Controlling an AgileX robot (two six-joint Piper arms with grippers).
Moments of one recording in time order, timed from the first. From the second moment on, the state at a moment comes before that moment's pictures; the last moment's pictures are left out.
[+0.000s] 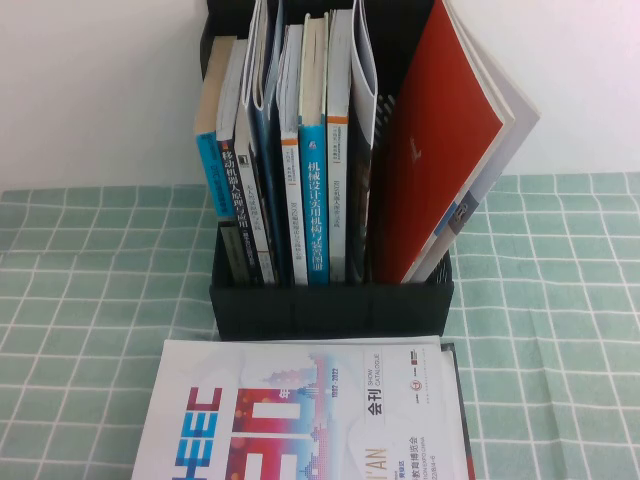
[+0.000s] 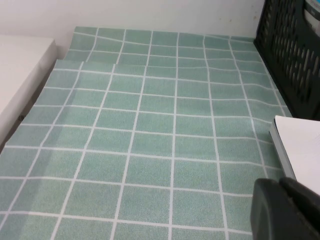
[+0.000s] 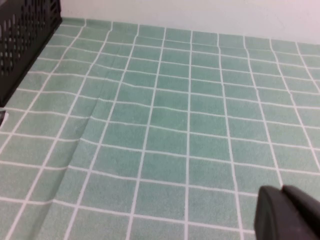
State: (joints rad) right arm 0.02 -0.01 0.03 -0.10 0.42 -0.02; left arm -0.03 -0.01 0.02 0.01 0.38 -0.13
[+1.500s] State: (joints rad) right arm 0.02 -0.01 0.02 -0.15 -0.21 -0.10; left arm -0.03 -0.01 -0.11 -0.04 -0.09 -0.20
